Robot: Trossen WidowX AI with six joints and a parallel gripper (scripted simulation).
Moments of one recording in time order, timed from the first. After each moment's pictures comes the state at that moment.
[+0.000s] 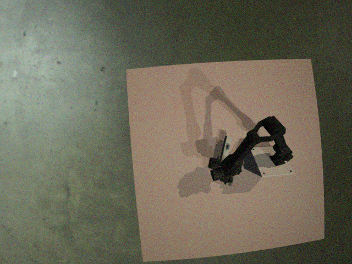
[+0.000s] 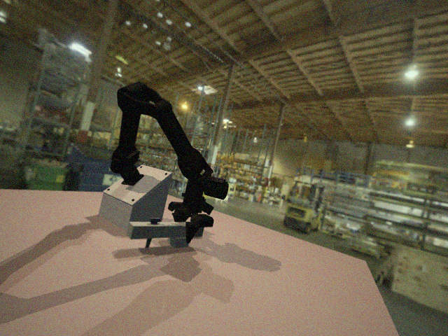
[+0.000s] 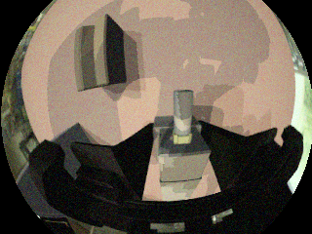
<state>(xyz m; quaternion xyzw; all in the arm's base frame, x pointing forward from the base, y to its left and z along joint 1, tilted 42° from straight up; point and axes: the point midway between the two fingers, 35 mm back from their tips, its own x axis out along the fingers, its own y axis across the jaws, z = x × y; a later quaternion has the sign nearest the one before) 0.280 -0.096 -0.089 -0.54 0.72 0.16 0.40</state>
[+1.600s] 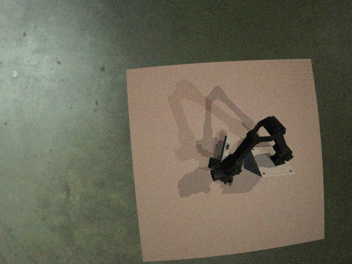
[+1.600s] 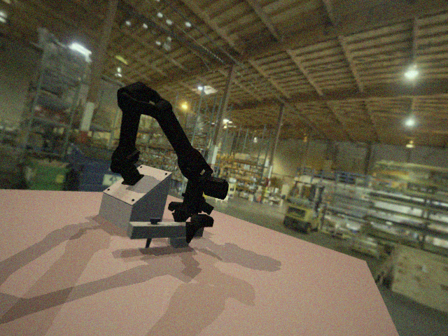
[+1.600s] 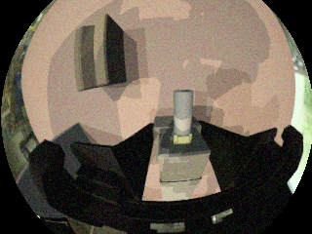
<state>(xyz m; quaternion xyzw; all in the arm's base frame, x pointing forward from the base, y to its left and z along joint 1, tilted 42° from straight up) 0.280 -0.096 -0.089 -0.54 0.72 0.16 0.40</state>
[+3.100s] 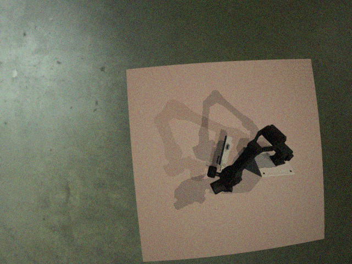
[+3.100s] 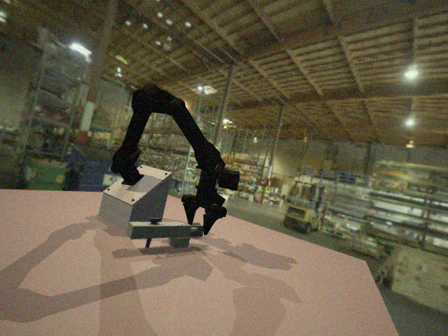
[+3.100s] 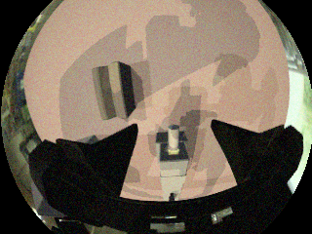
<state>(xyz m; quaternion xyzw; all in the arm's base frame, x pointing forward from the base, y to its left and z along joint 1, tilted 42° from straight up) 0.303 -0.047 -0.093 -0.54 0.72 0.16 0.40</state>
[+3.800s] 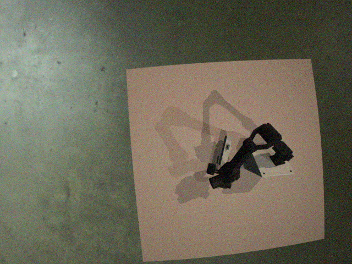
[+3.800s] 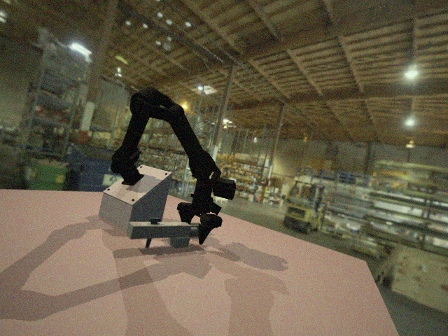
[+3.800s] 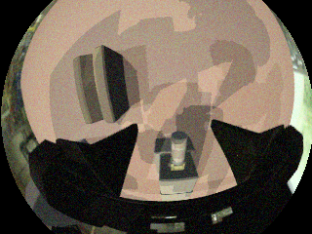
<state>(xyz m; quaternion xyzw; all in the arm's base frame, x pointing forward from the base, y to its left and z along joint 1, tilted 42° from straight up) 0.295 -0.073 -0.110 -0.54 0.72 0.16 0.40</state>
